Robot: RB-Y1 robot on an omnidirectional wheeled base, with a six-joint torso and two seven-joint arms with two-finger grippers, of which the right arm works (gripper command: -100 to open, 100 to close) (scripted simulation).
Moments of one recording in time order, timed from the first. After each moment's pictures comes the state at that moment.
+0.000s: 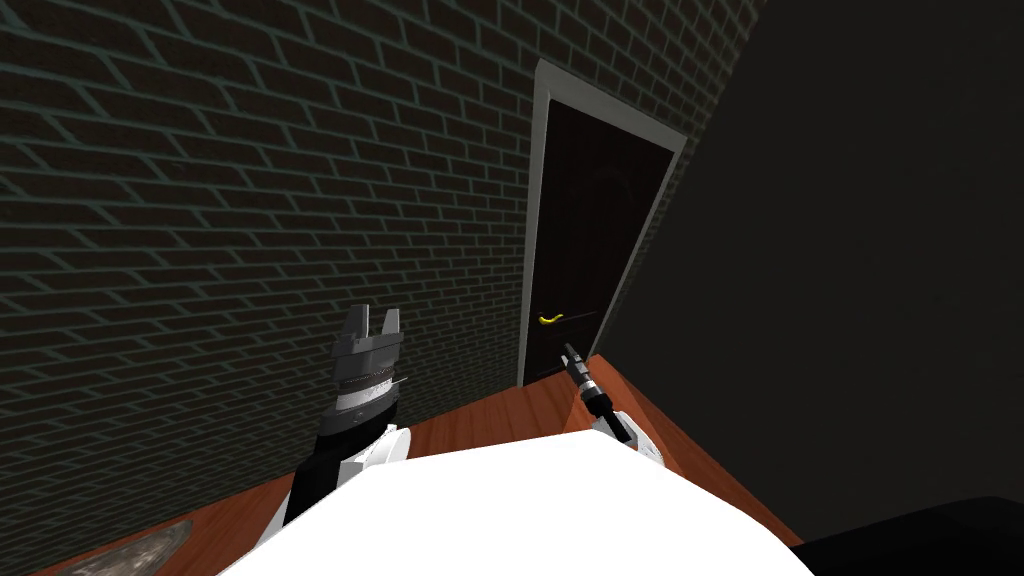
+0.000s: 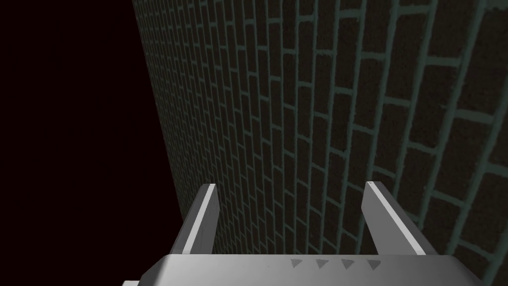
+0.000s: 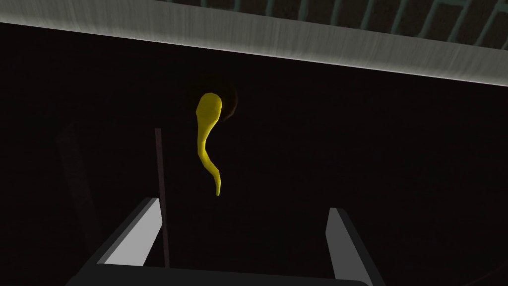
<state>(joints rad) 0.15 -0.34 0.02 -1.15 0.09 -0.71 -0.32</state>
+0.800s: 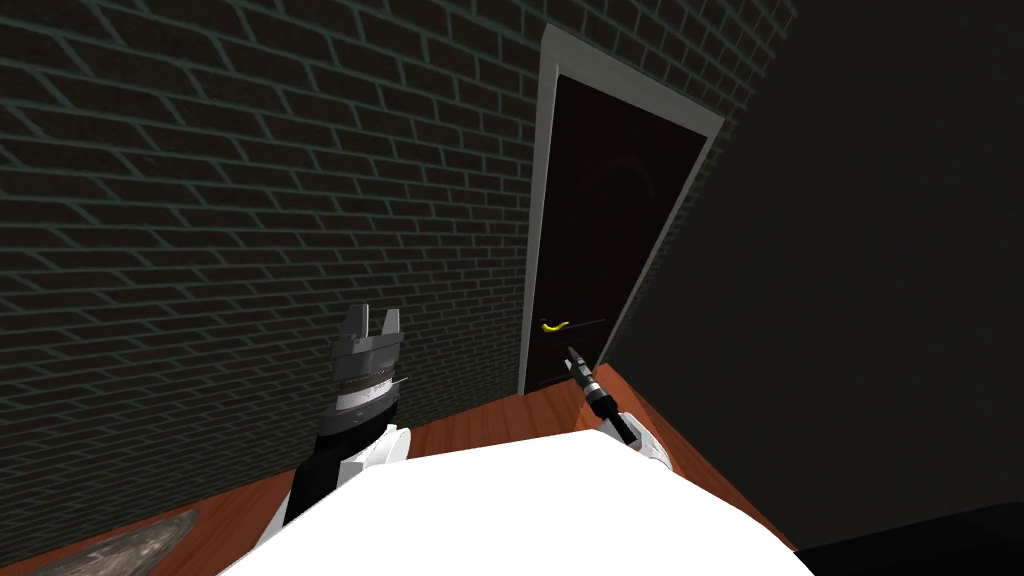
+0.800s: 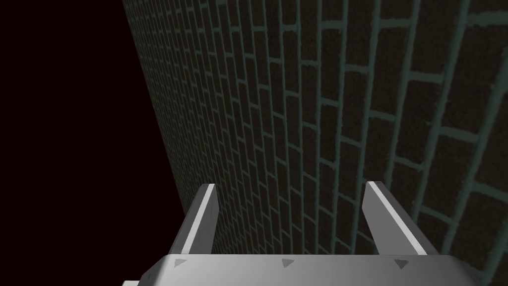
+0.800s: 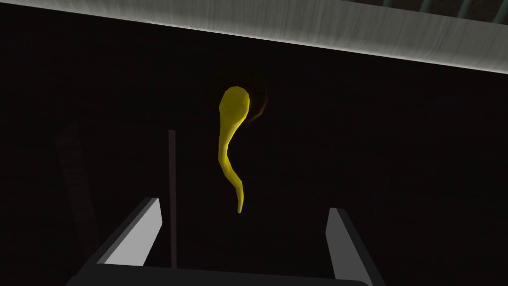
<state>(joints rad) 0.11 -0.38 0.03 -1.01 0.11 -0.75 -0.37</state>
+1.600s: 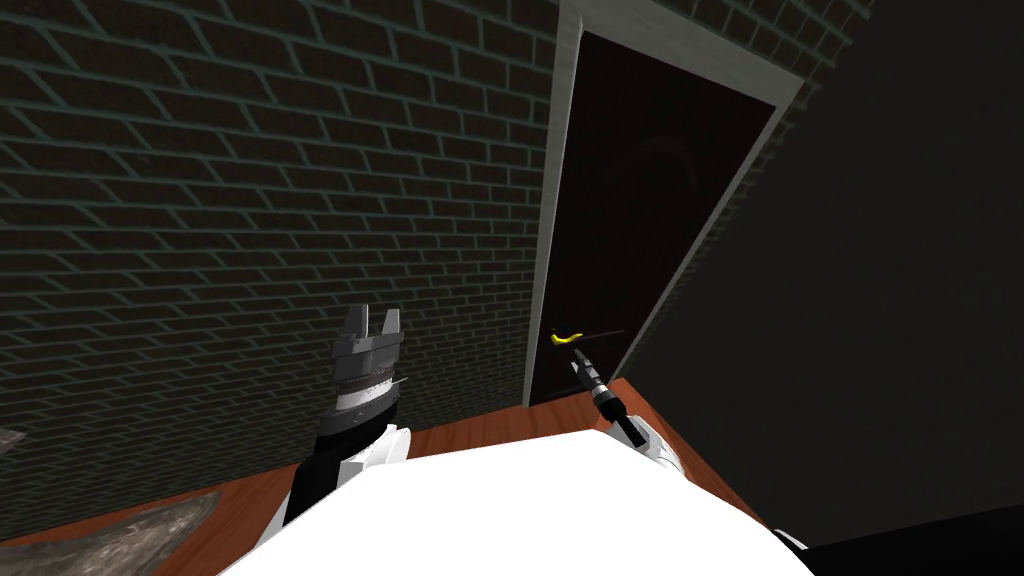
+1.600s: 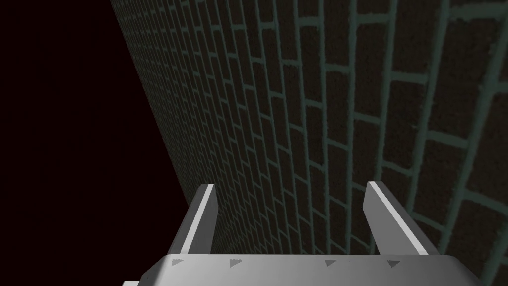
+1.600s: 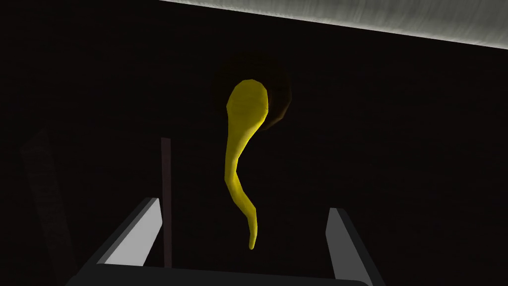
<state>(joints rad) 0.08 -0.42 0.01 -0.91 0.10 -0.79 -0.39</state>
